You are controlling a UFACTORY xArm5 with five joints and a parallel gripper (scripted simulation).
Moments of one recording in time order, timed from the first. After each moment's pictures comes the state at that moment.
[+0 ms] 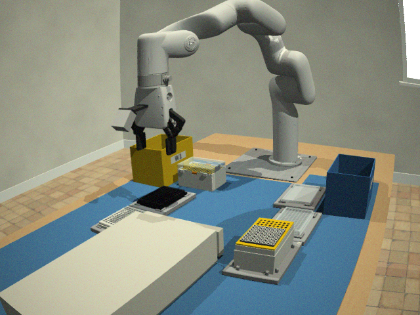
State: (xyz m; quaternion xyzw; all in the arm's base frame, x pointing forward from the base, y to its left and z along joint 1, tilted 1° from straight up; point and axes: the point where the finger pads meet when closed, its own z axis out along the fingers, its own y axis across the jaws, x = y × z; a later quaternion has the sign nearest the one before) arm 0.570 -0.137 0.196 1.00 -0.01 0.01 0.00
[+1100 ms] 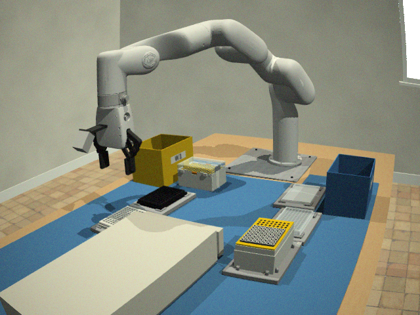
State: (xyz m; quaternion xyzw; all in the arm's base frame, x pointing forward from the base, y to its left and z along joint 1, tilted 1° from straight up) arm 0.648 -0.205 0.164 1.00 -0.01 0.01 0.00
